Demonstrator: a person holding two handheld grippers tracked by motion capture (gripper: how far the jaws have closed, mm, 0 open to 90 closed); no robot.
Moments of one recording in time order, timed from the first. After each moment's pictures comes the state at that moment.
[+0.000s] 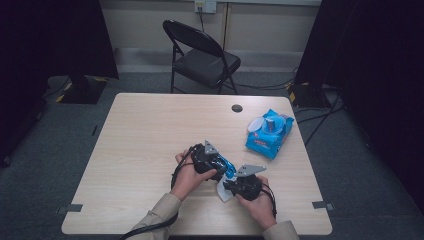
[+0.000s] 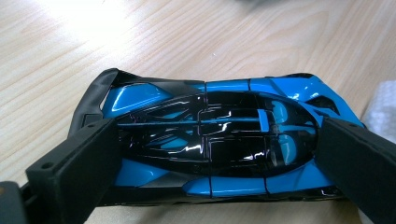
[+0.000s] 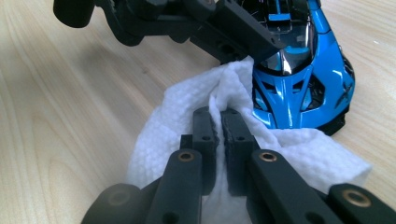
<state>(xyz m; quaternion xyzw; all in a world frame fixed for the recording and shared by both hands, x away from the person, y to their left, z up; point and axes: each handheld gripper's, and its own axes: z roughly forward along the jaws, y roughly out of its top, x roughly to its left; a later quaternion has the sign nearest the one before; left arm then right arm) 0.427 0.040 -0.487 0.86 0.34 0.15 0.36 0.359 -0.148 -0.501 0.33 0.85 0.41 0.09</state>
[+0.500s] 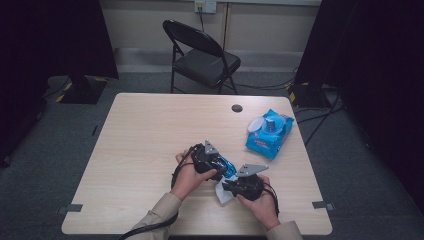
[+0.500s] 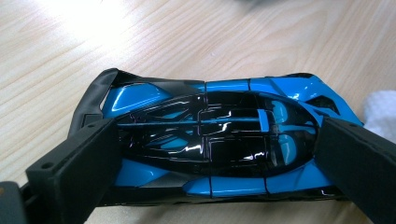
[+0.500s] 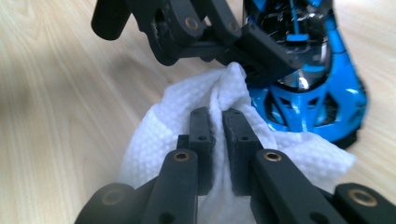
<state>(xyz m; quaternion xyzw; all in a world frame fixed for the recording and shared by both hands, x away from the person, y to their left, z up) 0.427 0.040 -0.486 0.86 0.33 0.15 0.36 0.355 -0.153 -0.488 0.31 0.85 0.43 0.07</state>
